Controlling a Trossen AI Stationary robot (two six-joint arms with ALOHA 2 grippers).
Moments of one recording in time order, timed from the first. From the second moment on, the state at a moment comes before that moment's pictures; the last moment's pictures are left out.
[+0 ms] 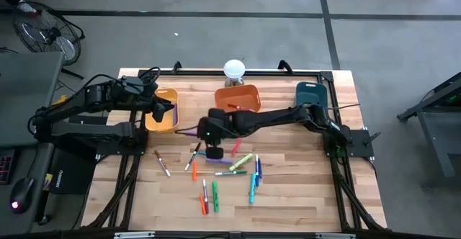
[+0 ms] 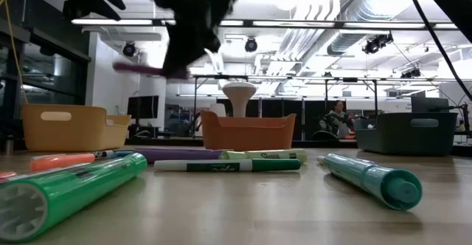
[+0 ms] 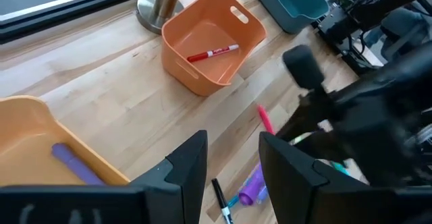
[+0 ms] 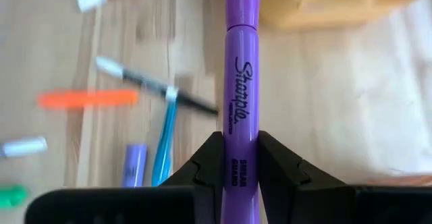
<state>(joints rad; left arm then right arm) 0.24 0.68 1.00 -0.94 -0.09 -0.63 0.06 2.23 2.05 -0.72 0.16 0.02</state>
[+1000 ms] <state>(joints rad) 0.24 0.58 1.00 -0.29 0.07 -0.21 0.02 1.99 2.30 -0.37 0.23 -0.21</state>
